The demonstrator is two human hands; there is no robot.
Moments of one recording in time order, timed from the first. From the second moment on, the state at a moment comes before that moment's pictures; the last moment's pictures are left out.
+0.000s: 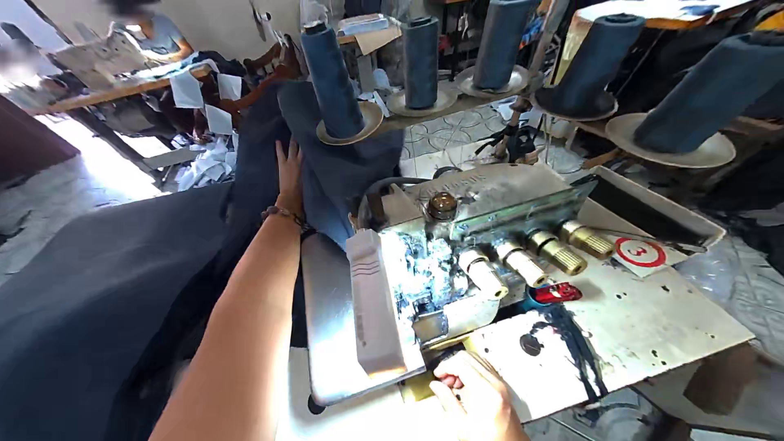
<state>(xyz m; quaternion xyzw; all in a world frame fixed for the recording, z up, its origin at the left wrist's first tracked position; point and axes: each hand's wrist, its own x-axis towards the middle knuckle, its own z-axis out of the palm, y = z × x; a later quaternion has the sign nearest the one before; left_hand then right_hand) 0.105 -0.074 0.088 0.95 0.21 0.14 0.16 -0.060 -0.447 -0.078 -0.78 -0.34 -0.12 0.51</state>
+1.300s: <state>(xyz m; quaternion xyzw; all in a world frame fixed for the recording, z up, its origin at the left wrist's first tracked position) -0.358 -0.299 -0.003 0.86 -0.03 -0.20 0.47 -0.179 -0.407 -0.038 -0.47 -0.12 0.52 0.71</state>
